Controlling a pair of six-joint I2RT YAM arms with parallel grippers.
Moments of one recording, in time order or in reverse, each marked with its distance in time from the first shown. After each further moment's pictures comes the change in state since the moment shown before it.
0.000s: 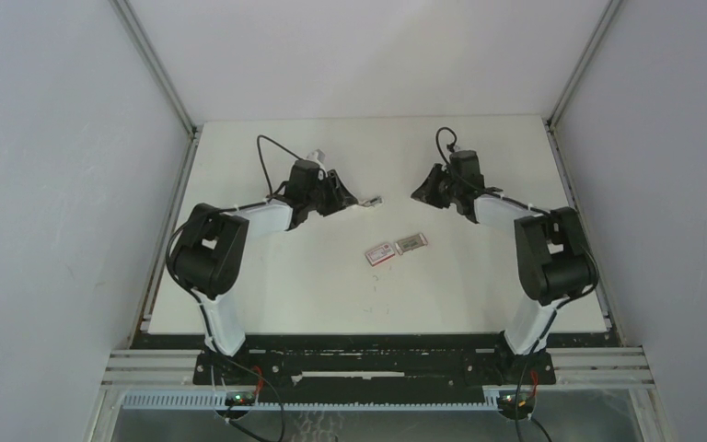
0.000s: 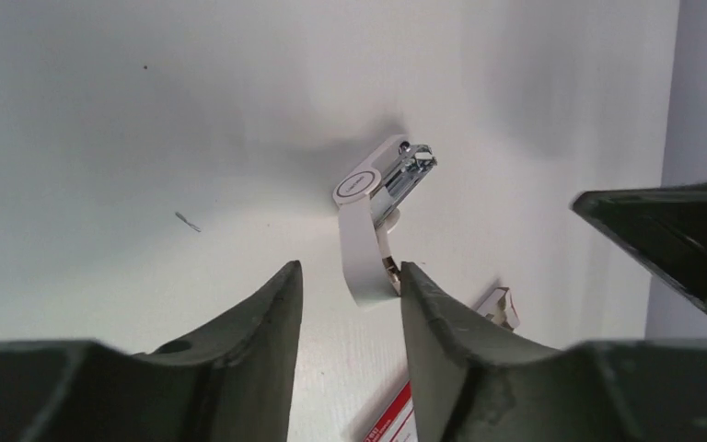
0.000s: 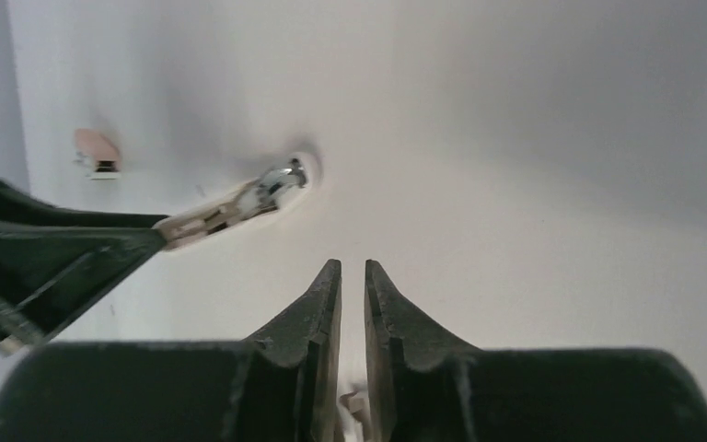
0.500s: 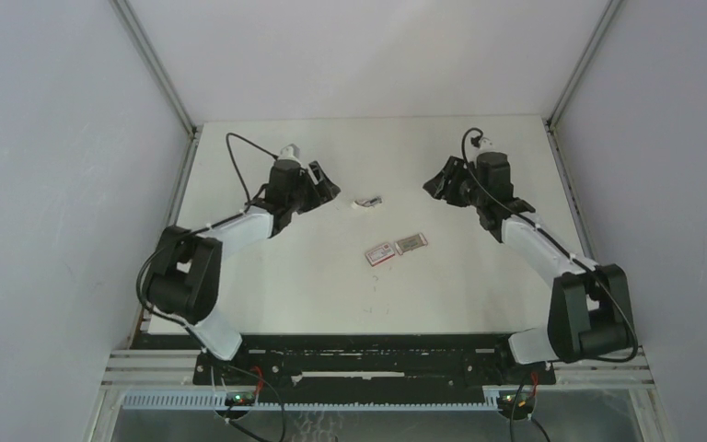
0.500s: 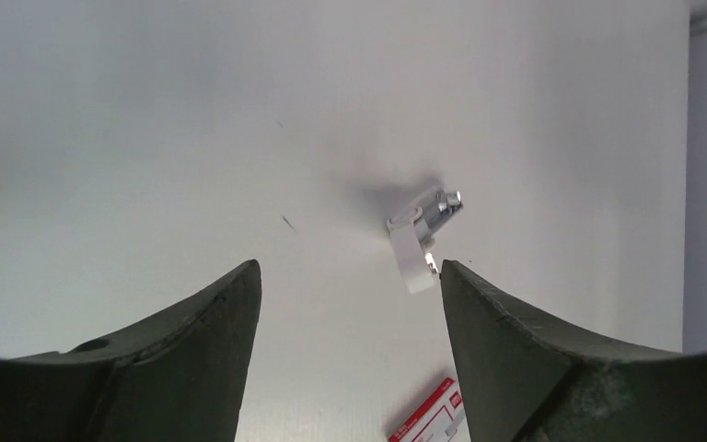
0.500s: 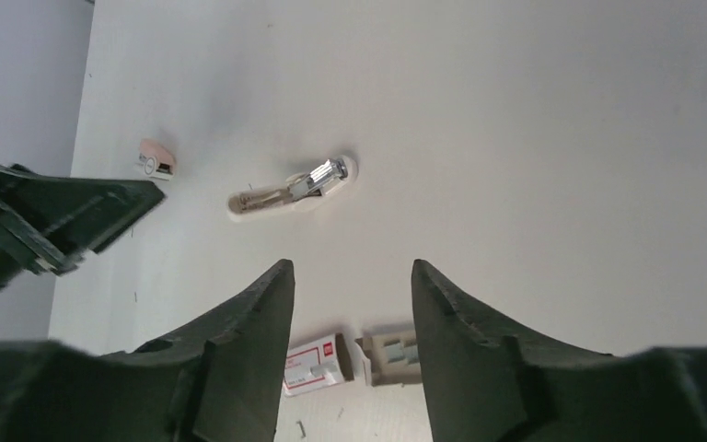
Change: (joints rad) left arm 0.039 -0.163 -0.095 -0.021 -0.152 0.022; right arm -0.039 -0.373 -0.119 -0.063 0.034 -0.078
